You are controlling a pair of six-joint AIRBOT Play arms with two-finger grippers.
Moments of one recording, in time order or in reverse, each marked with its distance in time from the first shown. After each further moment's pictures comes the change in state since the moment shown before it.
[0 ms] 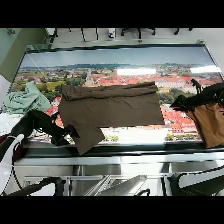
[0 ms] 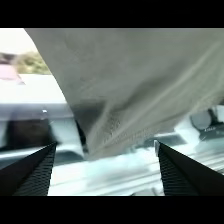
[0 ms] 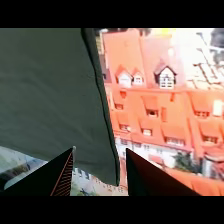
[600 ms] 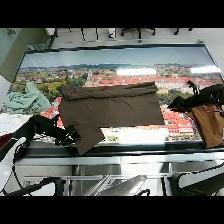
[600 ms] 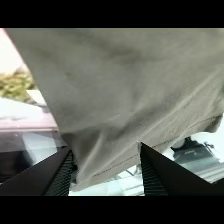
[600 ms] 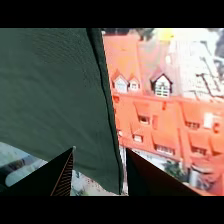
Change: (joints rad) left arm 0.029 -0.030 -0.074 -0.078 -0.122 0.026; right arm 0.006 -0.032 -0.006 0.037 0.000 -0.060
